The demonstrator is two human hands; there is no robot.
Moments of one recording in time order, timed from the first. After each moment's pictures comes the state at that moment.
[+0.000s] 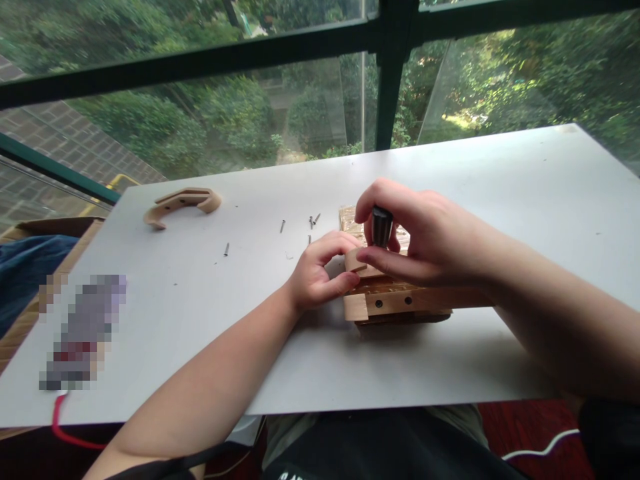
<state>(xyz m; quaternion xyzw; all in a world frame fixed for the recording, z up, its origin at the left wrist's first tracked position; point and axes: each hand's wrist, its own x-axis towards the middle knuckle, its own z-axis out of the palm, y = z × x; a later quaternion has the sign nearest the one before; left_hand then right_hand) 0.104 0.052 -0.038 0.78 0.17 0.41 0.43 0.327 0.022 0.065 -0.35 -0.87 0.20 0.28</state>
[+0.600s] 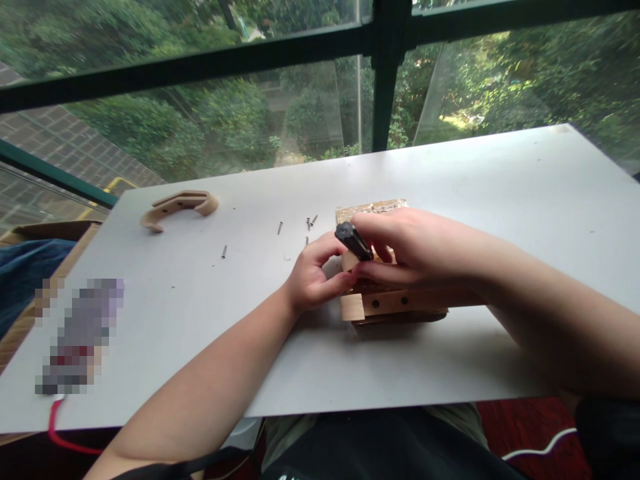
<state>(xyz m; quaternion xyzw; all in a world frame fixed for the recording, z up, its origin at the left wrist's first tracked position) 0.106 0.048 -0.035 0.78 0.20 0.41 0.42 0.324 0.025 0.062 -0.33 -0.89 0.24 0.19</state>
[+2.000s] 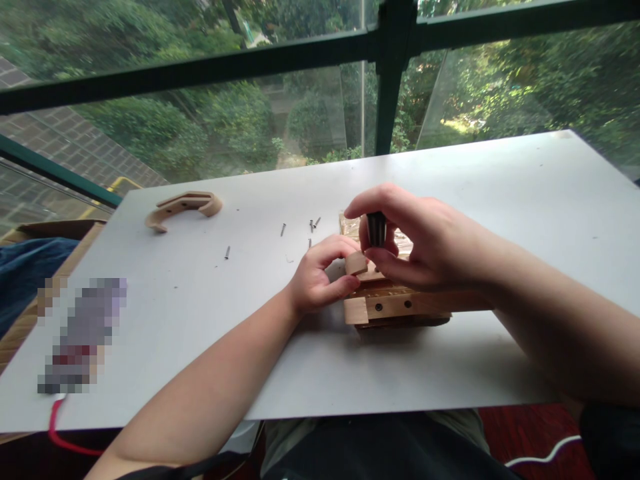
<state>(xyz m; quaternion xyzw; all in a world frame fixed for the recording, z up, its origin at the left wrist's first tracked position) 0.105 0.052 -0.032 0.79 0.18 0.40 0.42 0.329 0.023 0.058 -0.30 -0.88 0.19 0.31</state>
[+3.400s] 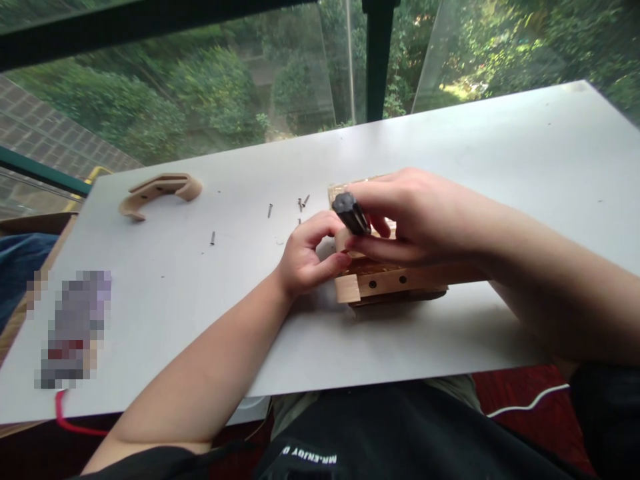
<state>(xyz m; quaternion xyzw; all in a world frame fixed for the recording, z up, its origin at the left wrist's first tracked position) 0.109 0.048 -0.037 0.77 0.20 0.43 0.43 0.326 0.024 0.062 -0.30 -0.90 0.21 0.22</state>
